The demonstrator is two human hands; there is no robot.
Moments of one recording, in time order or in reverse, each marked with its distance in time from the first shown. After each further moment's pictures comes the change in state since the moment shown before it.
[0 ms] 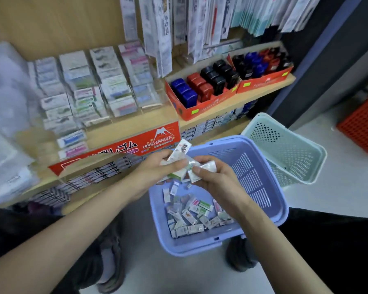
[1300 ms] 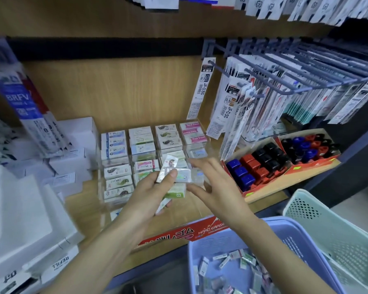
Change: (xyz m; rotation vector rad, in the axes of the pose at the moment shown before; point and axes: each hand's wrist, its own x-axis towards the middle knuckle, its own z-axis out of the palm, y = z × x) left_hand -0.001 0.068 -0.140 -0.314 0.415 0.101; right_hand 0.124 -0.079 0.139 -1.184 -0.084 -0.845
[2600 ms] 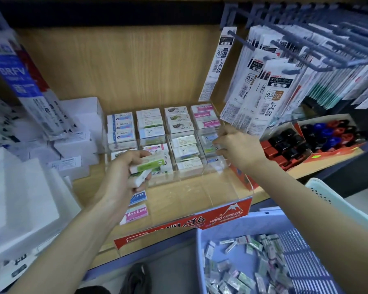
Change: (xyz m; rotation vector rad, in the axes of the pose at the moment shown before) left_hand 0.007 0.017 -0.043 -0.196 0.226 -0.098; right_hand 0.067 0.058 -0.009 -0.665 -0.296 0.142
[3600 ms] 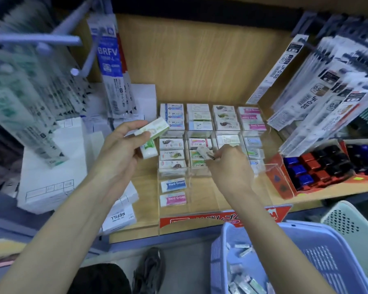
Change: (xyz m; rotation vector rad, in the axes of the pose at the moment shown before) left_hand -0.003 0.028 -0.082 -0.150 0.087 0.207; right_hand -0.019 -0.145 0.005 0.429 -0.020 0.433
